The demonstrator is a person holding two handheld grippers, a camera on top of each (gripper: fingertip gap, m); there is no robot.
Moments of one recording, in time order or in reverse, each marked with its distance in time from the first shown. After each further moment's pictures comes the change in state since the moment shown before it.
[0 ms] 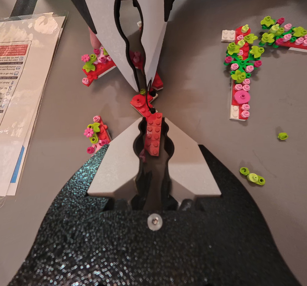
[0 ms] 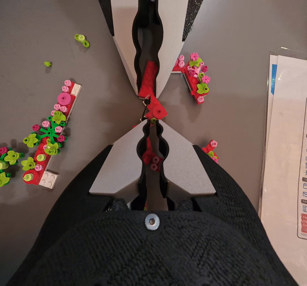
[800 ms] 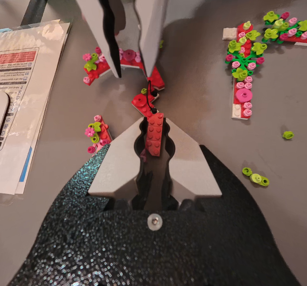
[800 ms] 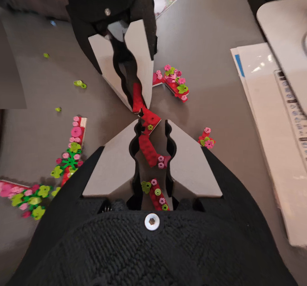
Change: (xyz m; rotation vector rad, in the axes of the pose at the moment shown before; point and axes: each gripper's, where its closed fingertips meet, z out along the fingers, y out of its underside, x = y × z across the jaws) left arm -0.001 -0.001 -0.001 0.008 -0.035 0.035; right arm 0.006 -0.018 -0.023 0.142 0.112 0.273
